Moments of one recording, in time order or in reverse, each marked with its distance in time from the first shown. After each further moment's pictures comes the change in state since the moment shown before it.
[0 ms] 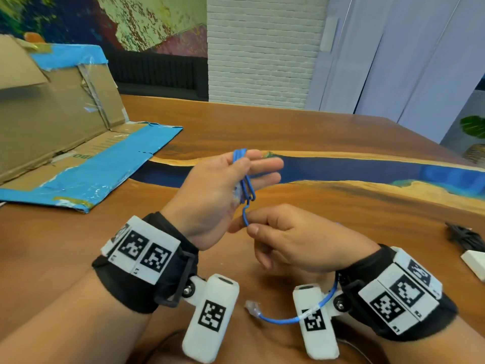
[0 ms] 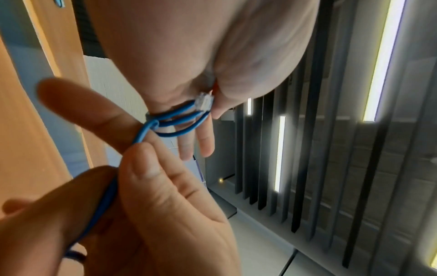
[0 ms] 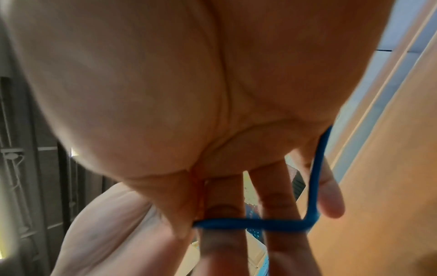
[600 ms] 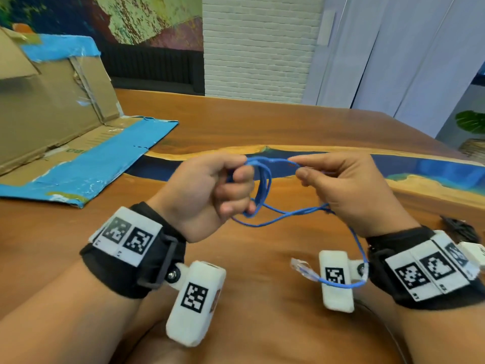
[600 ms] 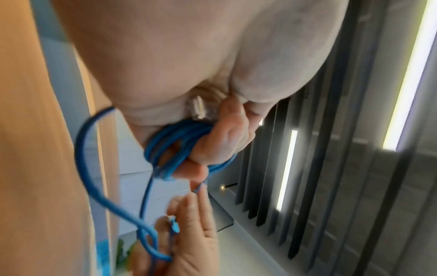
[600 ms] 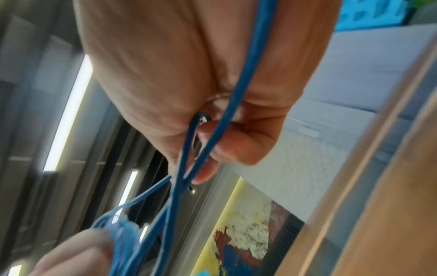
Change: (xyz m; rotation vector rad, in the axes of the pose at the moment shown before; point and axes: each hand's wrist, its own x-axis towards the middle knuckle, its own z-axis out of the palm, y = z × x) left_hand -0.001 0.005 -0.010 -0.016 -0.223 -0.241; right_hand -0.021 0.022 -0.043 0.154 0.778 -0.123
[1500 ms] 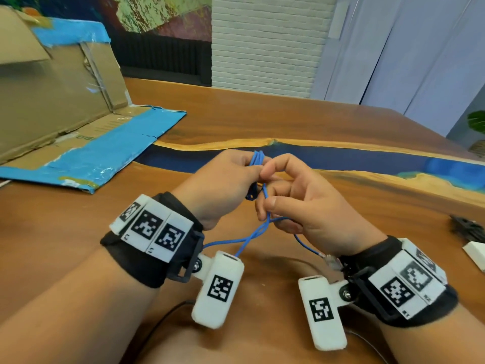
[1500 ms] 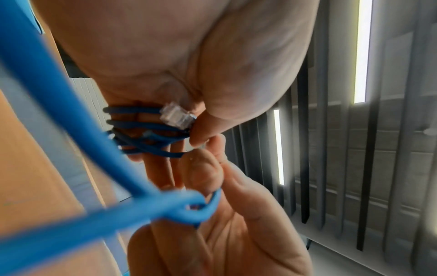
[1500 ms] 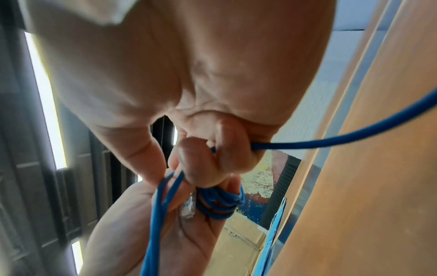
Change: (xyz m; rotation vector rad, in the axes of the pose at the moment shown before) left_hand 0.007 -0.011 0.003 0.588 0.234 0.135; right_hand -0.019 -0.013 0.052 0.453 -0.475 0.125
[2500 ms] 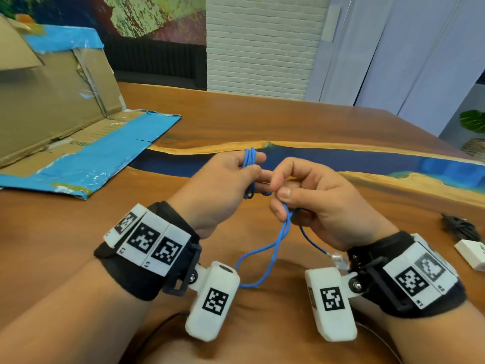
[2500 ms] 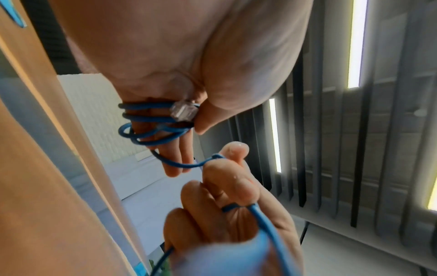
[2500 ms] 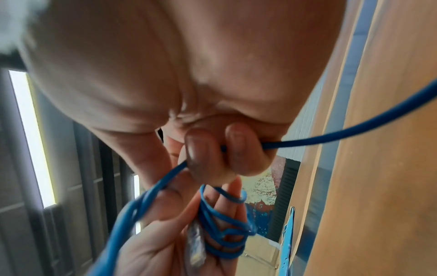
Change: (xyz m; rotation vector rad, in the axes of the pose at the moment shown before) left_hand -0.001 0.001 0.008 -0.194 0.055 -0.020; right_hand -0.005 -0.003 -0.026 0.062 -0.048 -0.055
